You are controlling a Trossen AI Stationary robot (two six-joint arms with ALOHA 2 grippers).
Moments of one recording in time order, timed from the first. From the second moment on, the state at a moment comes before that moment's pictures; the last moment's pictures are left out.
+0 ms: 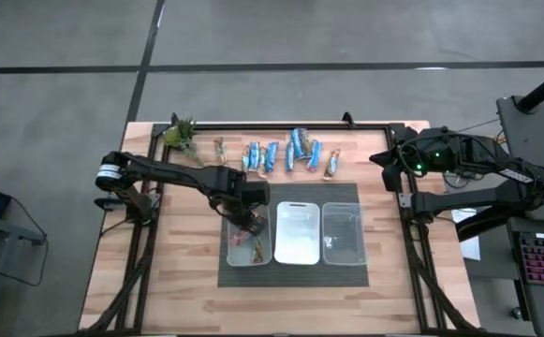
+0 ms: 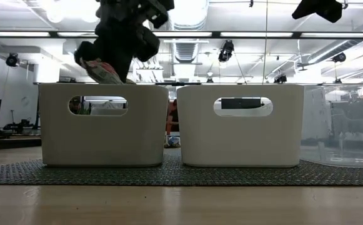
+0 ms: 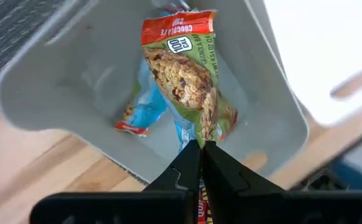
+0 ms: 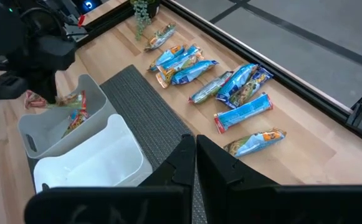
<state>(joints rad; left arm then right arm) -0.04 1.68 1.38 -1.00 0.26 -1.02 -0.13 0.76 1.15 -1.04 0.23 0.49</state>
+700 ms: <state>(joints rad) -0.19 1.68 1.31 -0.94 0.10 -1.63 -0.13 0.76 1.15 -1.05 0.23 0.46</state>
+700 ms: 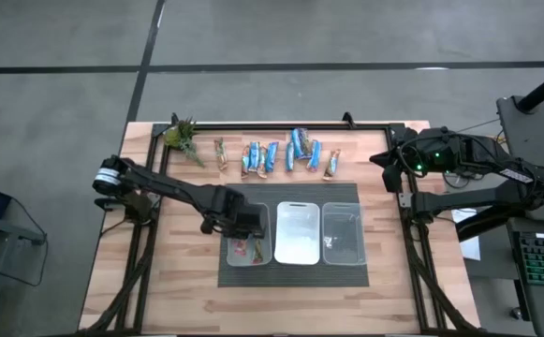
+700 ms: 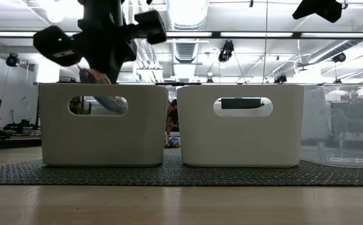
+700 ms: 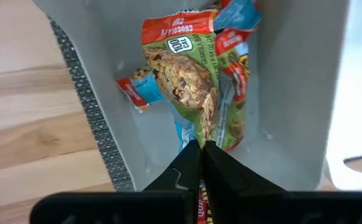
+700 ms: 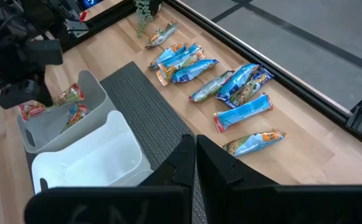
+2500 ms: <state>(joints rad) -0.19 1.68 1.28 -0.80 0.12 -1.33 -0.13 0.76 1.15 -1.04 0.23 0.46</state>
